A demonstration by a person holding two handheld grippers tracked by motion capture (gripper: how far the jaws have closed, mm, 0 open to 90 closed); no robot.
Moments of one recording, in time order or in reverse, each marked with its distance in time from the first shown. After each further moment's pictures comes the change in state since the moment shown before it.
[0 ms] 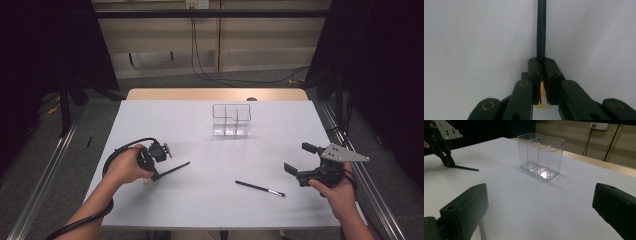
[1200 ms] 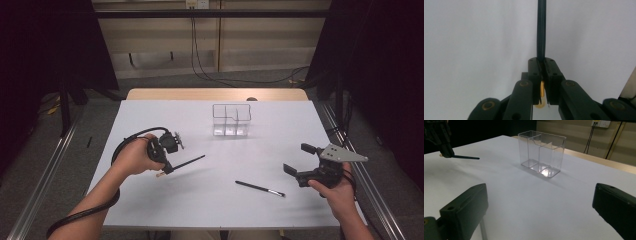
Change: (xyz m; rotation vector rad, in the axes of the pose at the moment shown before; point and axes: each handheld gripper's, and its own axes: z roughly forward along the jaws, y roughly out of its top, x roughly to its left) left arm -0.017 0.038 -0.040 -0.078 -0.054 0.087; right arm 0.000 -0.002 0.002 0.010 0.007 0.004
